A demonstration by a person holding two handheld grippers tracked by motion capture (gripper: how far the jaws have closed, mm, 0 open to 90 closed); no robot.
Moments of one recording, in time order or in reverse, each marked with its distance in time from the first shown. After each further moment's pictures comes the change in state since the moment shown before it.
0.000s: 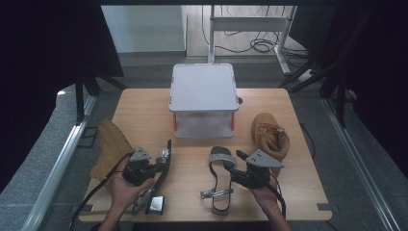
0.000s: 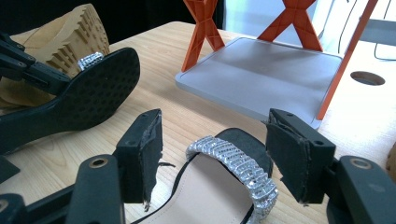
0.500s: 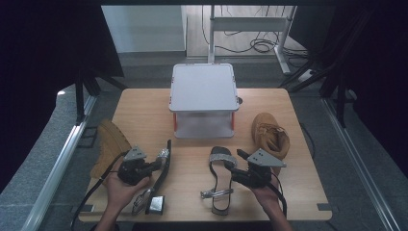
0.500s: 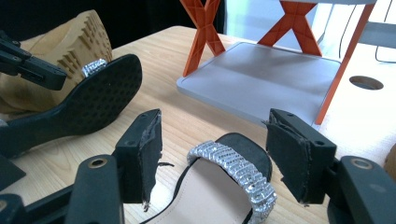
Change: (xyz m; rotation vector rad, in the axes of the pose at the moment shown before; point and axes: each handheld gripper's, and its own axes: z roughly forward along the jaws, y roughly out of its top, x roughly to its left) left arm 0.003 0.001 -0.012 -0.035 0.008 0.001; right arm -0.001 0.004 -0.004 -0.006 0.006 0.007
